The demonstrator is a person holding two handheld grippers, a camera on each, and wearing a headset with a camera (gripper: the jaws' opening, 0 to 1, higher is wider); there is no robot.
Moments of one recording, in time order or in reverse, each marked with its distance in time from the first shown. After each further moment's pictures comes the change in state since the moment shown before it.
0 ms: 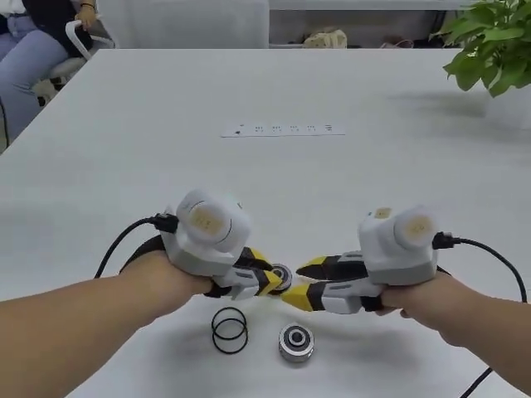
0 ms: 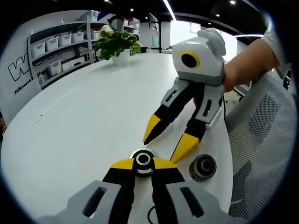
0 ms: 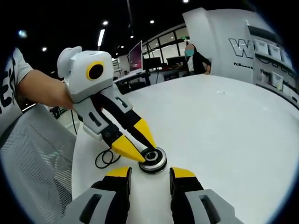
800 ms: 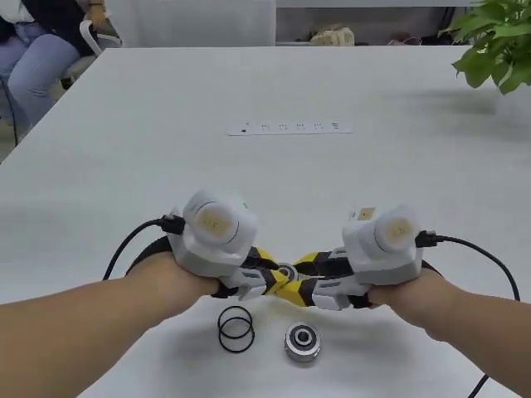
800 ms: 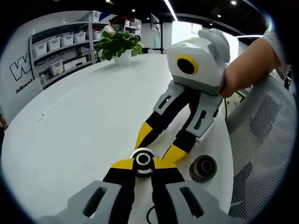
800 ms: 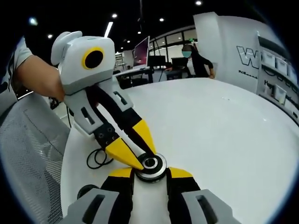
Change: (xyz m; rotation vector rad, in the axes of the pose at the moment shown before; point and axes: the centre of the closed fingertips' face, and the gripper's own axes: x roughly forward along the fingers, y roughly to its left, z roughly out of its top) left arm 0.000 0.000 0.000 -0.008 -0.007 0.015; right arm 0.018 -0.002 0.002 -0.102 0.026 -0.022
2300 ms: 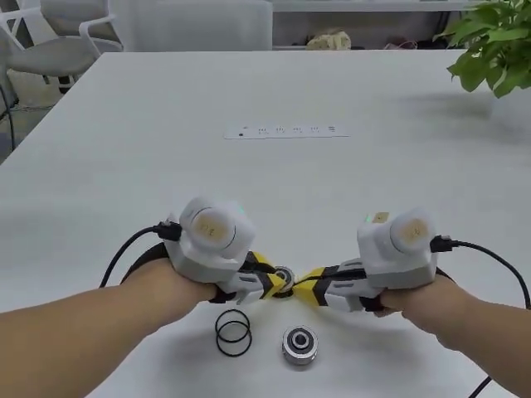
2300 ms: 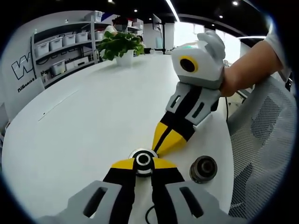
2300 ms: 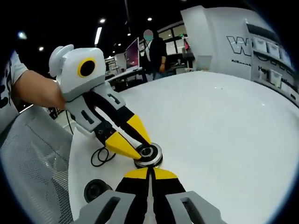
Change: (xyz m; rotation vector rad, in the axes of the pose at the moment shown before) left arm -0.001 0.001 0.000 -0.012 -0.006 0.016; right arm -0.015 -0.005 -0.010 0.151 -0.004 -0.001
